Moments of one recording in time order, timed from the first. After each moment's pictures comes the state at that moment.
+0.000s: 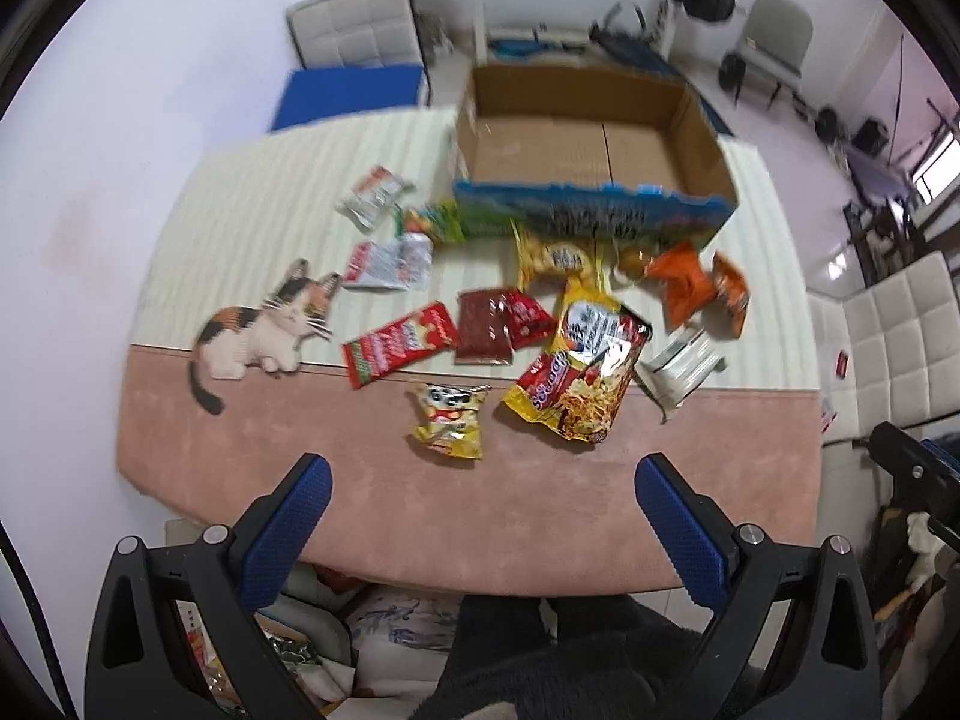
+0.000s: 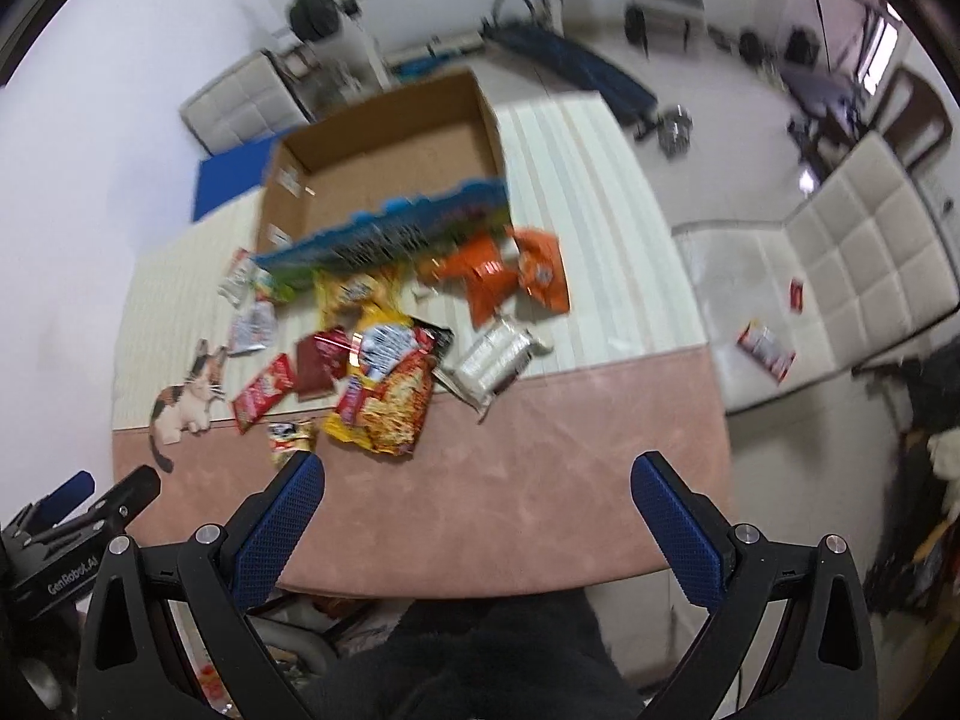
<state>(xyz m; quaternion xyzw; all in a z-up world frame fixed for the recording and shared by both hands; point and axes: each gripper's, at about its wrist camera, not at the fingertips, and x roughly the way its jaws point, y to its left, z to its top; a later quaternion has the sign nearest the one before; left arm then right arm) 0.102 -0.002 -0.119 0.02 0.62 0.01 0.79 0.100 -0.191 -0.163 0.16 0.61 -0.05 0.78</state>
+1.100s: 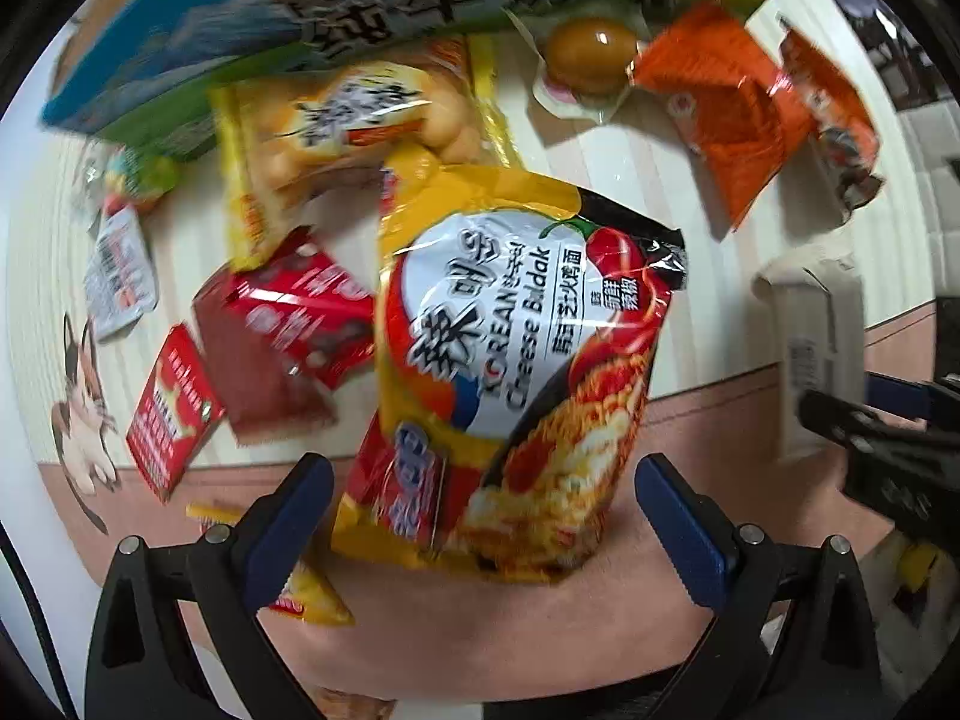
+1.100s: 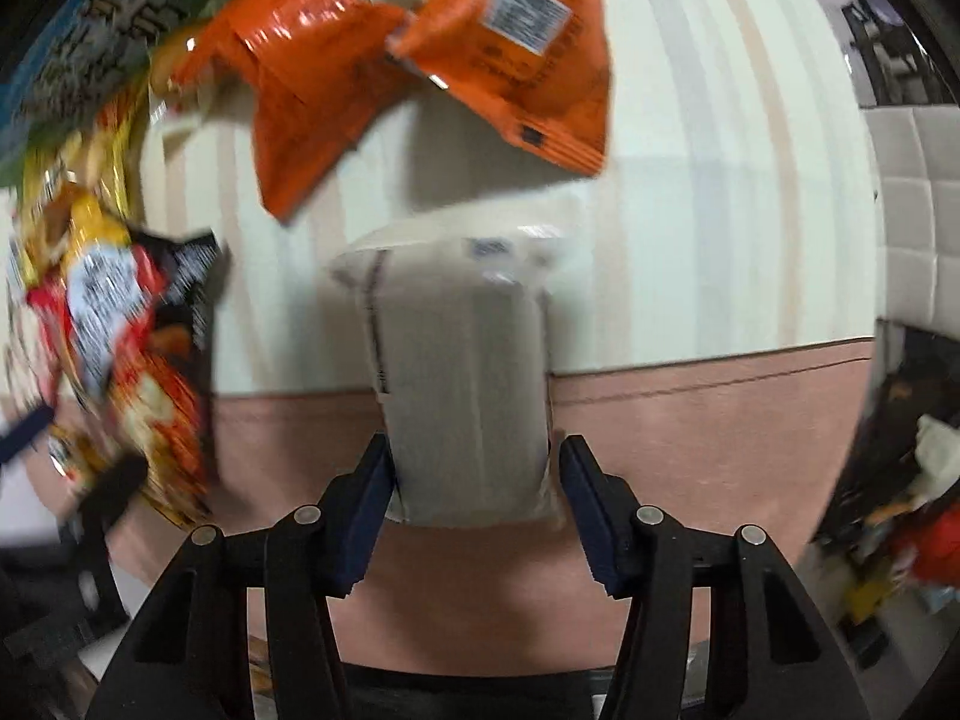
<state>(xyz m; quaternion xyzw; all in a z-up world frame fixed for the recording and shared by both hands) 0.219 -0.091 -0.371 0.14 0.75 -0.07 0.64 0.211 -0.192 -0.452 0.11 0.79 -0.03 0.60</state>
